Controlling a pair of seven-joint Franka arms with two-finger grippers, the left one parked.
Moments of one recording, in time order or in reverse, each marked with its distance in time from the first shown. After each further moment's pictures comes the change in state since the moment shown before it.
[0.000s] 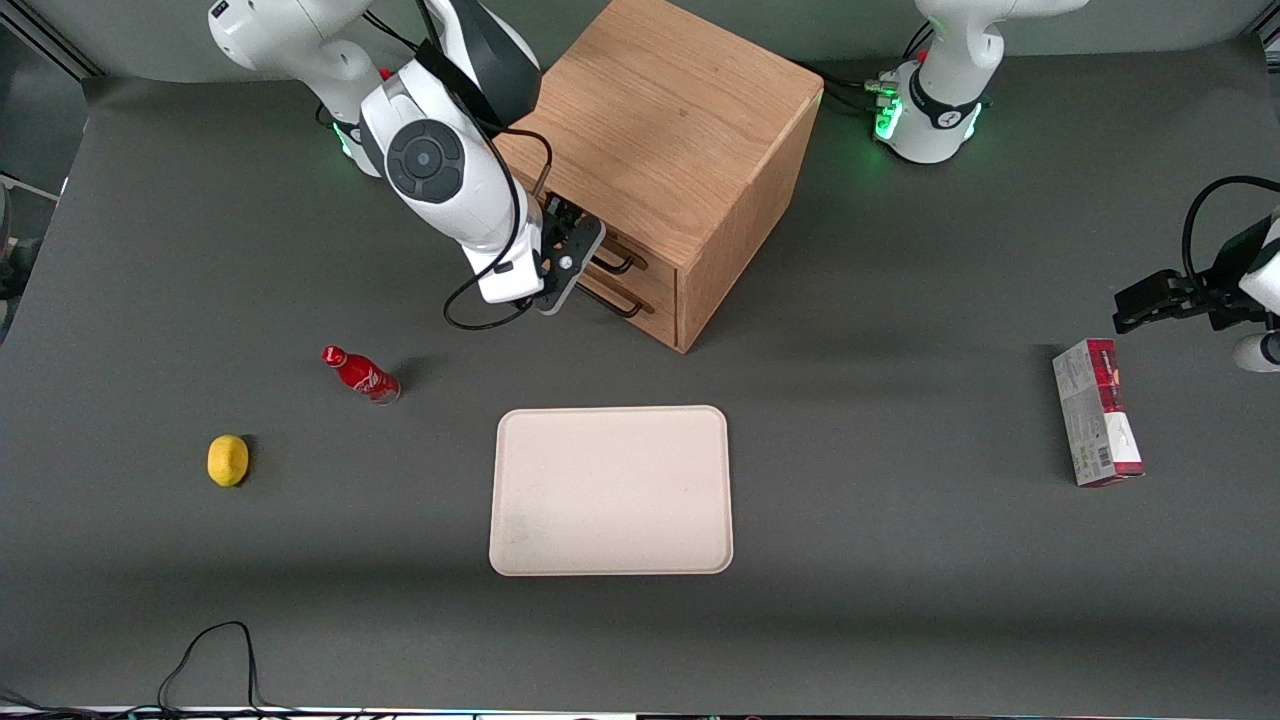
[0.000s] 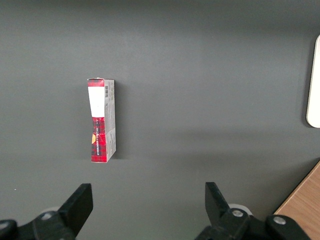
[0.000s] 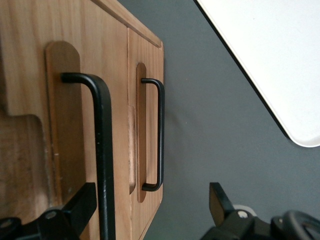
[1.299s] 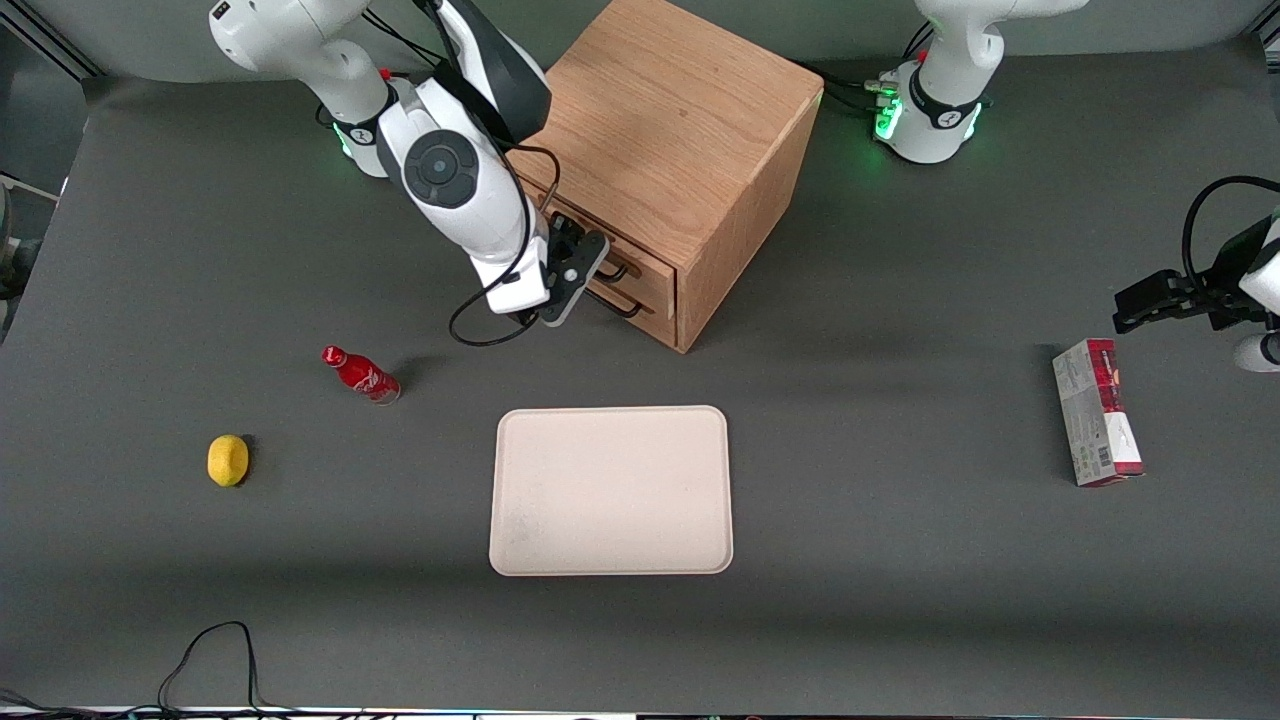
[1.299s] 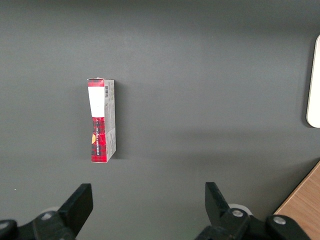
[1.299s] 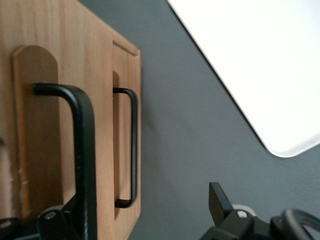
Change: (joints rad) arm 0.032 0.014 -0.053 -0.034 -0.043 0.112 -0.017
